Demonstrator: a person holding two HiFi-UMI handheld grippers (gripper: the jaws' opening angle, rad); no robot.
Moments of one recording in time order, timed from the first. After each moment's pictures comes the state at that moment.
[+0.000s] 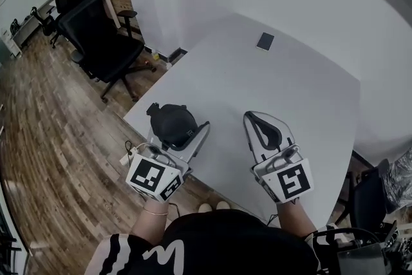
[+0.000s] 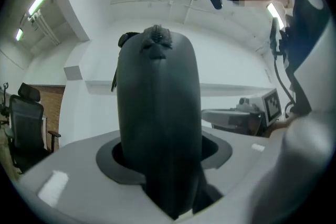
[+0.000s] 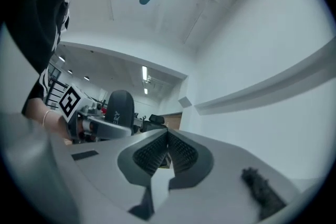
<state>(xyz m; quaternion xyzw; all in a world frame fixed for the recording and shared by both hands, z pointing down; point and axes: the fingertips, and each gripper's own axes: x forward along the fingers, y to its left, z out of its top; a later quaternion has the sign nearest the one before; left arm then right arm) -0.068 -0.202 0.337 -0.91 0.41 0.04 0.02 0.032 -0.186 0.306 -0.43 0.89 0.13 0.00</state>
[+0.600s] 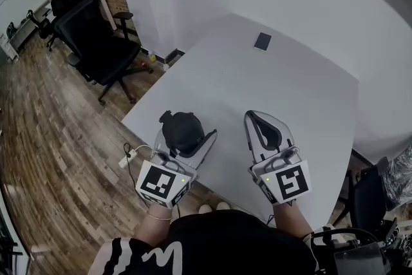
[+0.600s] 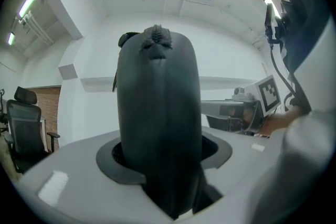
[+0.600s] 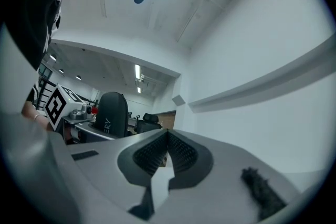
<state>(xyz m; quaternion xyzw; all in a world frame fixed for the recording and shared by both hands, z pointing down) -0.045 -0.200 0.351 -0.92 0.40 0.00 0.03 0.041 -0.194 0.307 -0.46 0.88 0.12 0.01</state>
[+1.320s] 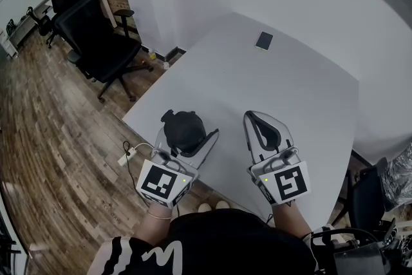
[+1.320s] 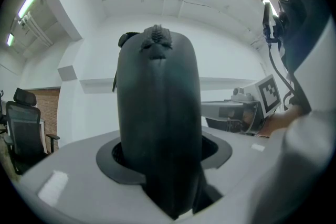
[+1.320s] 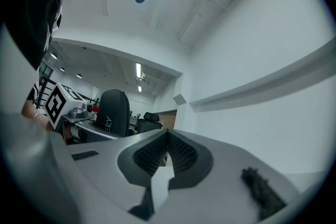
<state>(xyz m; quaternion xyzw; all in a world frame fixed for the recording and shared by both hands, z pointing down) -0.055 -0.196 0.349 -0.92 0.39 0.01 0.04 0.025 -0.191 0.310 -0.46 0.88 0.12 0.00</state>
